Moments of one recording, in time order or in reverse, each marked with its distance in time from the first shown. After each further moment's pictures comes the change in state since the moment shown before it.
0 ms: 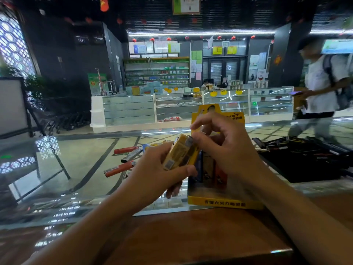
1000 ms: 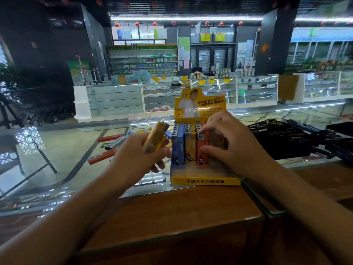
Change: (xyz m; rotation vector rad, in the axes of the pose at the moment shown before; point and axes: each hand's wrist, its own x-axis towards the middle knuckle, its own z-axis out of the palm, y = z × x) left_hand 0.003 -0.011 0.008 0.118 0.101 -0.131; right_hand -0.043 0.029 -0.048 -0.550 -0.148 -0.031
